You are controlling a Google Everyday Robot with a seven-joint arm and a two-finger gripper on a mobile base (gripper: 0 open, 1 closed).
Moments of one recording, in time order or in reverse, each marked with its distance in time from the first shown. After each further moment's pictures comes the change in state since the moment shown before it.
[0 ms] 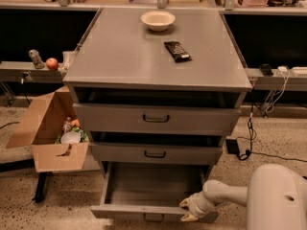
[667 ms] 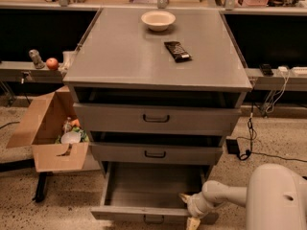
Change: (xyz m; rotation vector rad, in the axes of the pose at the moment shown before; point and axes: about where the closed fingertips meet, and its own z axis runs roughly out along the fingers) arm 0.000 0.000 0.000 0.000 0.000 0.000
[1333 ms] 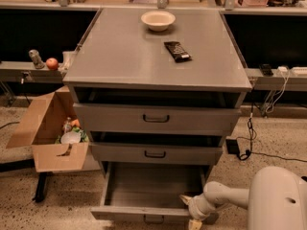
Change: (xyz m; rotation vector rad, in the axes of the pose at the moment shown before) arm 0.001 0.011 0.003 -0.032 -0.018 -0.018
